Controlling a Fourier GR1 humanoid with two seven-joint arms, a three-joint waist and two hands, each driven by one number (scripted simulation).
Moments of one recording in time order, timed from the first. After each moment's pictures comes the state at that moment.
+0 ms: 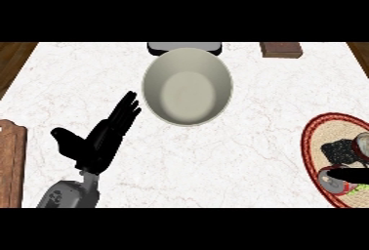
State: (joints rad) left arm -0.16 0.22 -0.28 -1.57 0.34 0.08 0.13; right arm 0.07 -0.71 0.05 -1.71 0.35 -0.07 1.25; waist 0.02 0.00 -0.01
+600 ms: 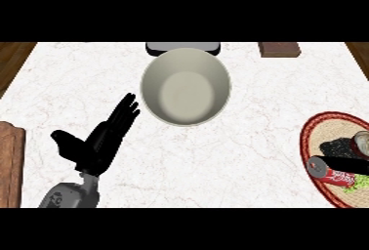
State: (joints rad) left arm -0.14 0.21 -0.27 -1.56 0.33 0.07 0.11; right arm 0.01 -0.59 0.03 -1.64 0.48 -0.04 1.25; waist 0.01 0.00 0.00
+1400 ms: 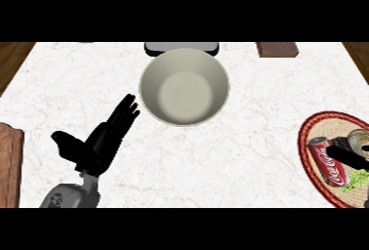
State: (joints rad) left arm -0.13 0.19 -0.24 -1.55 0.31 0.03 0.11; right arm -0.01 -0.47 -0.05 -1.56 0.66 -0.04 1.17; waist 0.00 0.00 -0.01
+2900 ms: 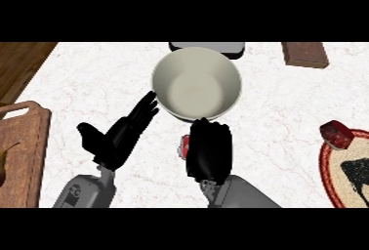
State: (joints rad) left arm -0.20 0.12 -0.28 -1.52 0.27 -0.02 0.16; right arm -0.49 -0.03 0.74 -1.53 1.05 0.11 1.12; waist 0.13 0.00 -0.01
